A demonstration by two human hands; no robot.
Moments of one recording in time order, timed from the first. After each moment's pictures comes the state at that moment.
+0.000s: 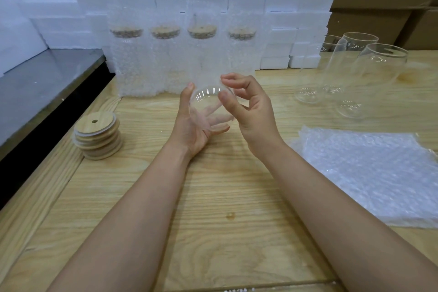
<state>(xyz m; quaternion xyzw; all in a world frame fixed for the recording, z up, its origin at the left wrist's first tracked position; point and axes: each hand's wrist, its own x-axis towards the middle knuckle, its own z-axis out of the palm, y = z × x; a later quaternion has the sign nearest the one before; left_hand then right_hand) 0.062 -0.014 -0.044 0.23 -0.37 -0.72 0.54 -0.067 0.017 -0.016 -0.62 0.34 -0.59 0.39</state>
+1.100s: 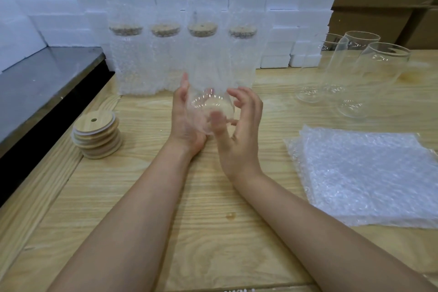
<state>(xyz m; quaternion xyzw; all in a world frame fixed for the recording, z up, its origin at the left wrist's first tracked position) 0.058 -0.011 -0.039 0.21 -0.31 -0.67 0.64 -0.033 0.045 -0.045 -0.60 0.40 -0.64 0.25</state>
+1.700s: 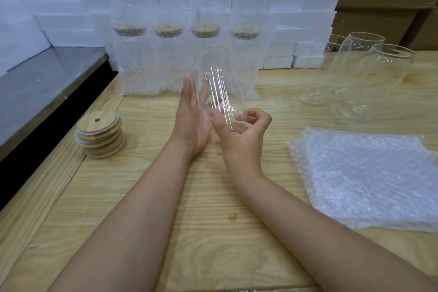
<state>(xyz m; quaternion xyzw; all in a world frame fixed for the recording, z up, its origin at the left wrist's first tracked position) 0.058 -0.015 -0.037 0.28 -0.37 -0.62 0.63 -0.028 0.042 -0.048 -0.46 0.45 -0.66 0.39</state>
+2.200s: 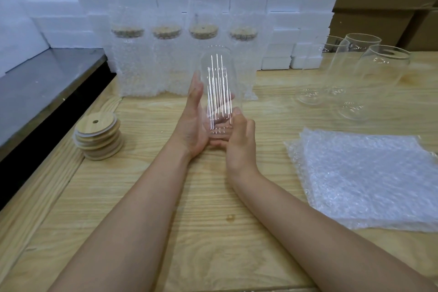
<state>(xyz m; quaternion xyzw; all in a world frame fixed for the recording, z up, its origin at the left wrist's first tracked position) 0.057 -0.012 -0.035 0.28 -0.39 -0.68 0.55 -0.026 0.031 -0.052 -0.39 0.45 -0.63 0.50</state>
